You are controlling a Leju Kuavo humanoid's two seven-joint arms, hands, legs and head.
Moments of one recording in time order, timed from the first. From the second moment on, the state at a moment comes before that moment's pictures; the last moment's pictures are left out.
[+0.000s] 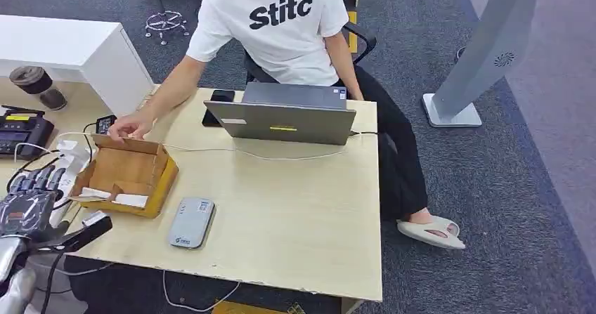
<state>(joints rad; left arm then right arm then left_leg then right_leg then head) -0.02 0.47 0.24 -1.31 -1.39 0.21 -0.04 -0.04 0.24 -1.19 -0.23 1.41 -0.28 0.06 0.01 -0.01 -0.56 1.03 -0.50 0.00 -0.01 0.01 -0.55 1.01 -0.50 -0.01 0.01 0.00</state>
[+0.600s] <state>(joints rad) -0.11 0.47 0.17 -1.23 -1.40 0.22 -0.03 -0.04 0.24 -1.19 -0.23 1.42 -0.28 0.05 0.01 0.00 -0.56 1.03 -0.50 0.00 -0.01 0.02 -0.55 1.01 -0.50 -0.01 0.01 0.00</state>
